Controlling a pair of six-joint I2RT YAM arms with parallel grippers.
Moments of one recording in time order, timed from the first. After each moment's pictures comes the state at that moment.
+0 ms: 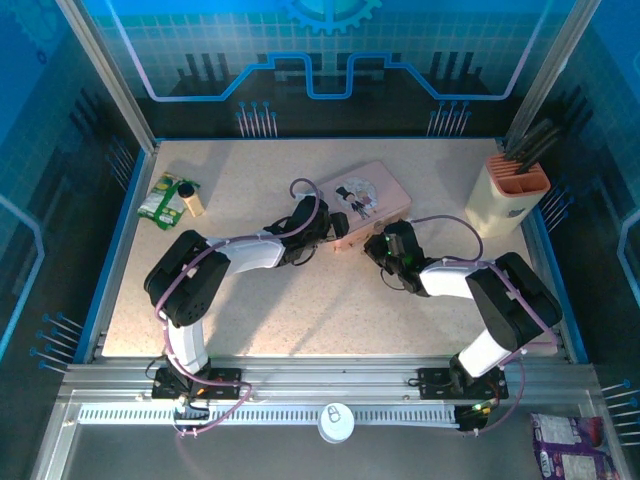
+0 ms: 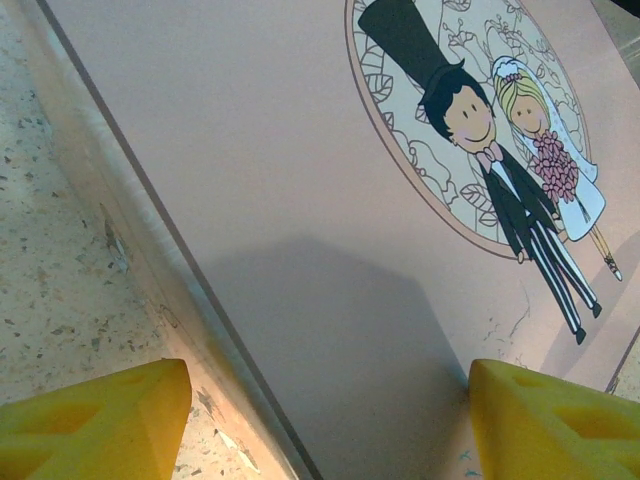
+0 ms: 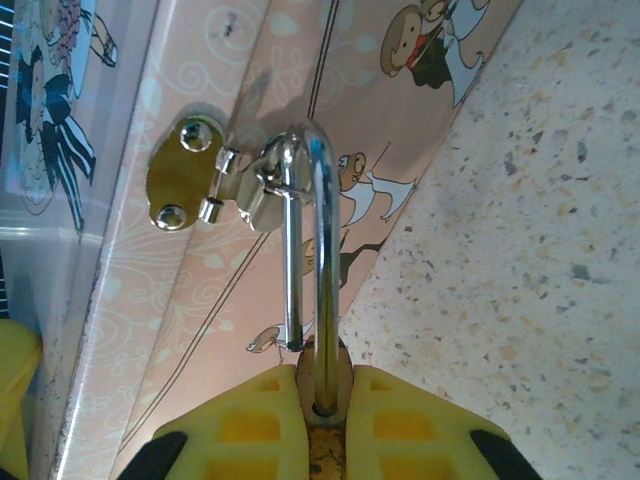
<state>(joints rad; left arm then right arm) -0.63 1.85 1.07 0.11 -0.11 -0.77 0.48 1.59 0.59 0.35 0.03 1.14</state>
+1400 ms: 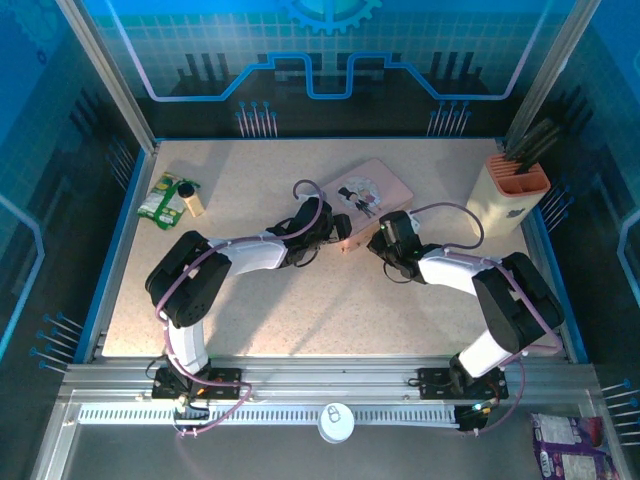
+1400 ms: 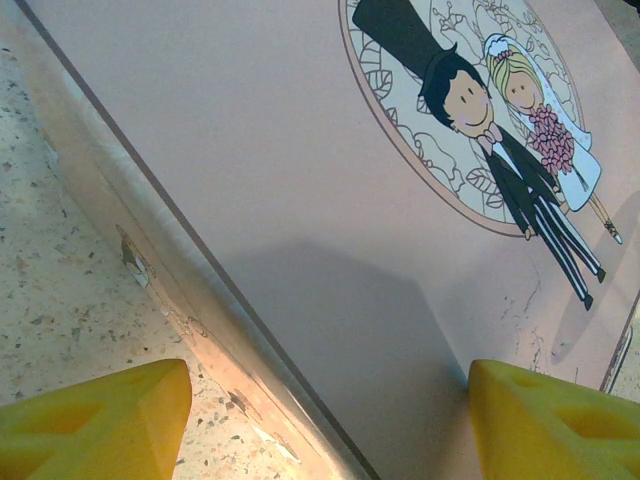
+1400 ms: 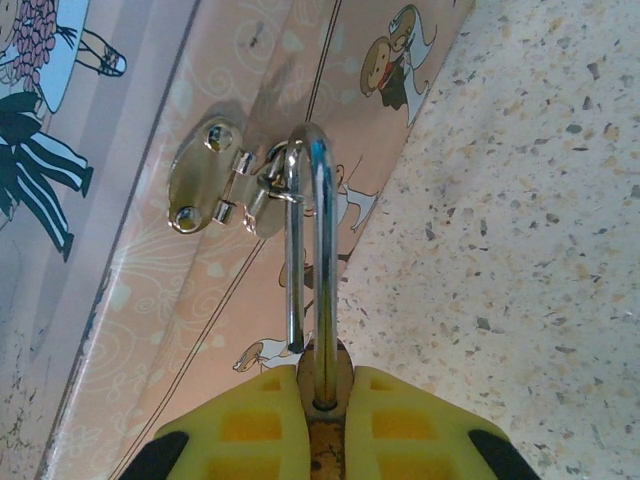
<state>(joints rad) -0.64 1.86 1.08 0.10 -0.12 -0.77 0.48 1.57 0.72 0.06 0.14 1.05</state>
